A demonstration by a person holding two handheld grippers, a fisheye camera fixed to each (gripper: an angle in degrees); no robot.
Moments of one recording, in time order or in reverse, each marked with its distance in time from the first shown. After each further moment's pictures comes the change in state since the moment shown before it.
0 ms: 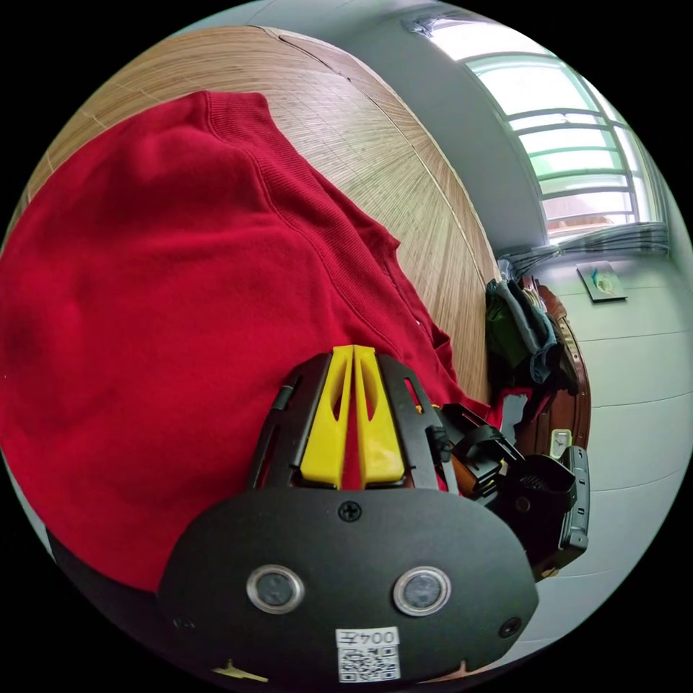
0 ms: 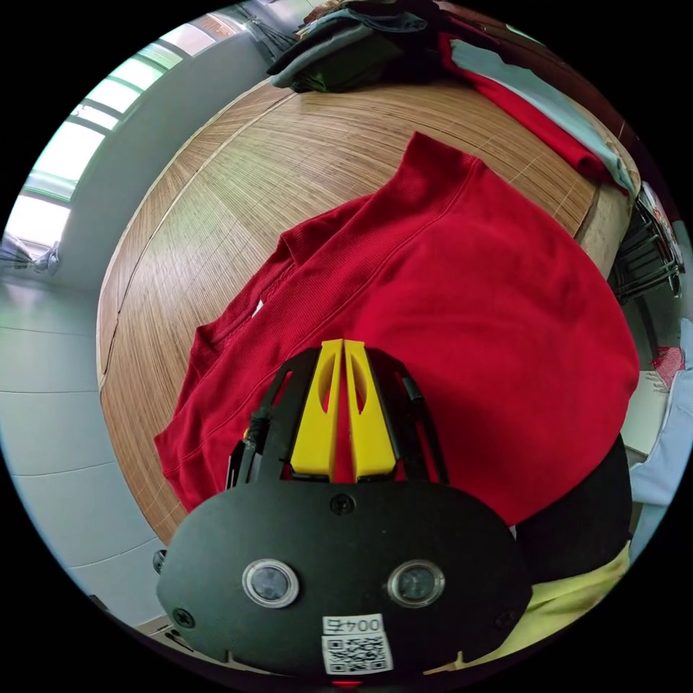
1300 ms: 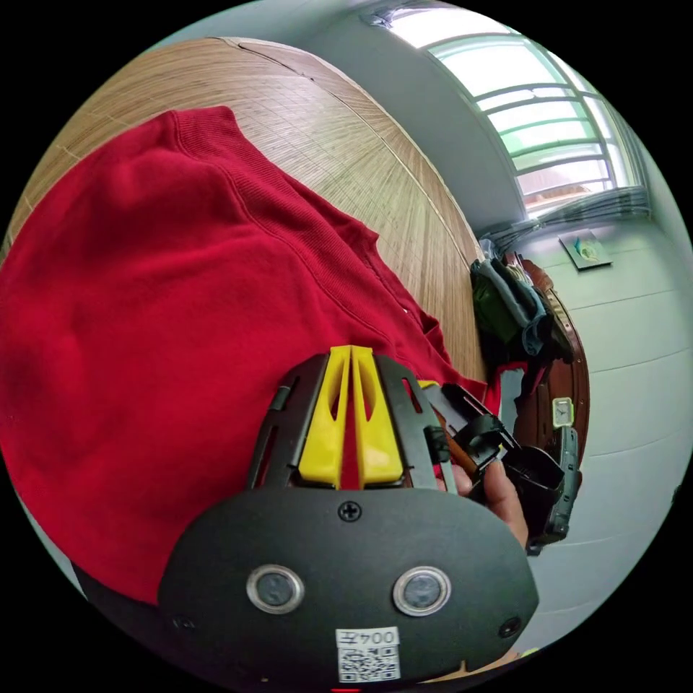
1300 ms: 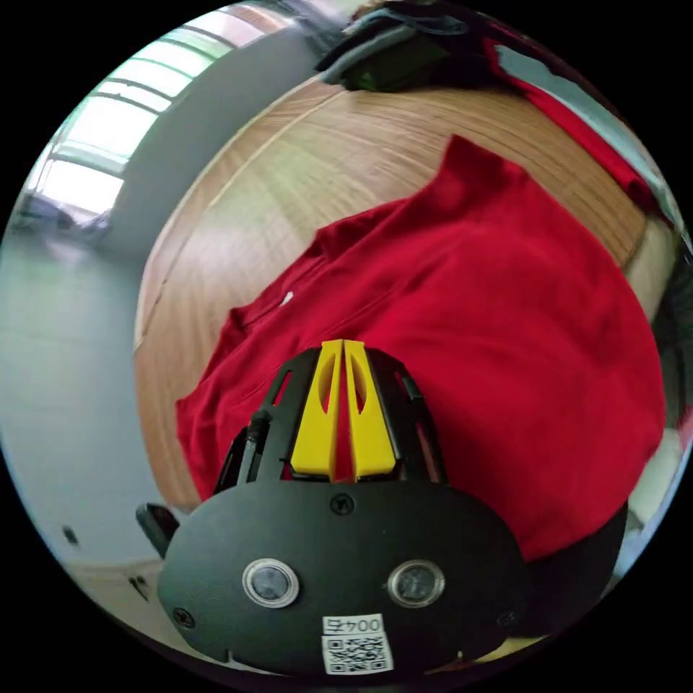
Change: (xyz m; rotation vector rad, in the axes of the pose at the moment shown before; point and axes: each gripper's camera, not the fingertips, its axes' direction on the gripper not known) left arm -0.003 0.011 -0.003 -0.023 0.036 0.130; right arm 0.037 0.015 -0.006 -0.019 -0.229 -0.207
